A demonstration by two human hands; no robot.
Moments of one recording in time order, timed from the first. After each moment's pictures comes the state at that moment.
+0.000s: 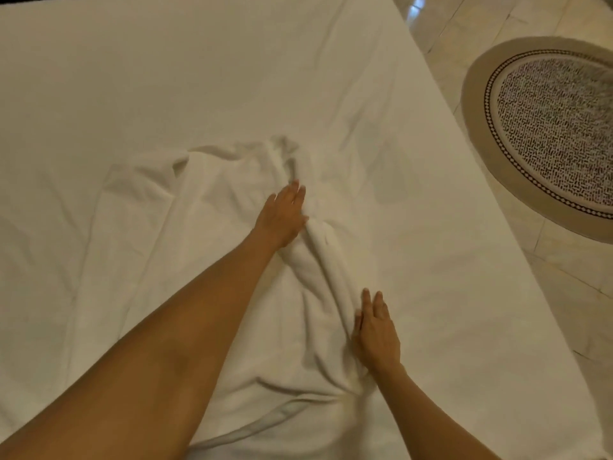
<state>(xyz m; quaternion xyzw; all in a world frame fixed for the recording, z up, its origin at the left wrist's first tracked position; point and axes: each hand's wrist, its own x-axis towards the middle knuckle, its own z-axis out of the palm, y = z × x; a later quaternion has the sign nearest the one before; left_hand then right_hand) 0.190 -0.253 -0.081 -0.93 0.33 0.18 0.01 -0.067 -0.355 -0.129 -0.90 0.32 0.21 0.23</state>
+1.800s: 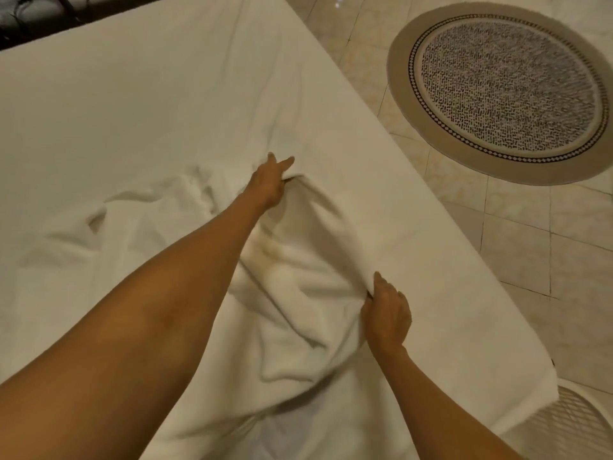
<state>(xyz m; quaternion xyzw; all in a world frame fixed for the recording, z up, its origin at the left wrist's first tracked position) 0.220 -0.414 -0.047 -0.91 0.30 0.23 -0.17 -0.079 -0.451 -0.100 -0.87 0.46 -0.03 0.16</state>
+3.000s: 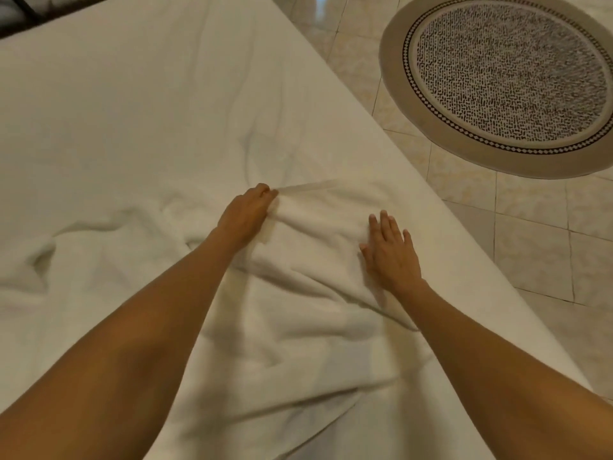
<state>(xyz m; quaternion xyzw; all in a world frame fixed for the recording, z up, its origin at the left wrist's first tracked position) 0.255 -0.422 -0.142 -0.87 0.49 0.09 -0.04 0.019 -0.594 -0.150 -0.93 0.31 0.15 0.11</state>
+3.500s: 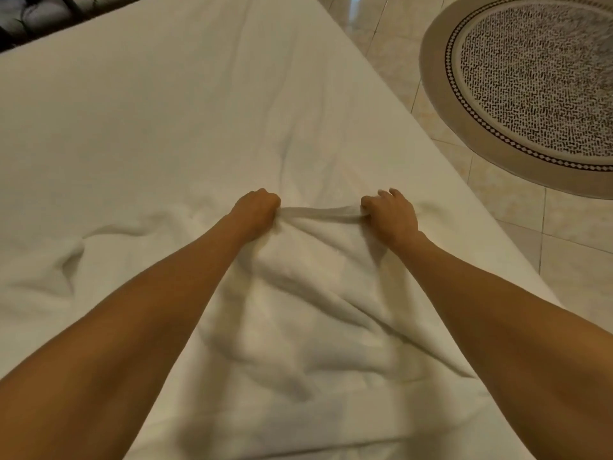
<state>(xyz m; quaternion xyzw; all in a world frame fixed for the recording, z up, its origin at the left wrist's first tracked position) 0.313 -0.416 -0.137 -0.89 0.42 0.18 0.07 0.160 -0.619 -0.159 -0.98 0.18 0.08 0.05</state>
